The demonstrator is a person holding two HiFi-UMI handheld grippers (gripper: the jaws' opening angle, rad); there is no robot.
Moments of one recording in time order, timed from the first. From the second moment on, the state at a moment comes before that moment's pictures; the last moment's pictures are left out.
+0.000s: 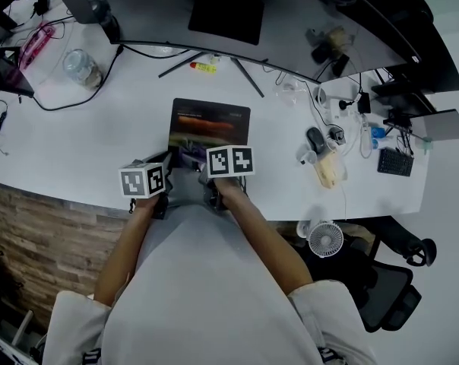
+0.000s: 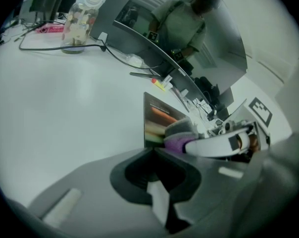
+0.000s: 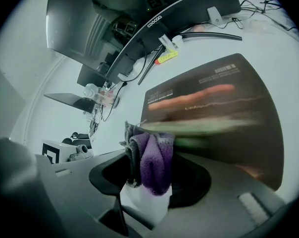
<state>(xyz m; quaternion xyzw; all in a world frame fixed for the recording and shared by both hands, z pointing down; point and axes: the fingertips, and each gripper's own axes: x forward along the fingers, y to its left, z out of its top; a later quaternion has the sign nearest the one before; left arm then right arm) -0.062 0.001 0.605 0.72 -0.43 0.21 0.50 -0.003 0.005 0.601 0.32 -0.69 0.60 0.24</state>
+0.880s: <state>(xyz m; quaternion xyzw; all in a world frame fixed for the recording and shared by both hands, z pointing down) -0.058 0.001 0.604 0.72 -0.43 0.22 0.50 0.042 0.008 0.600 0.36 -0.67 0.59 0.29</state>
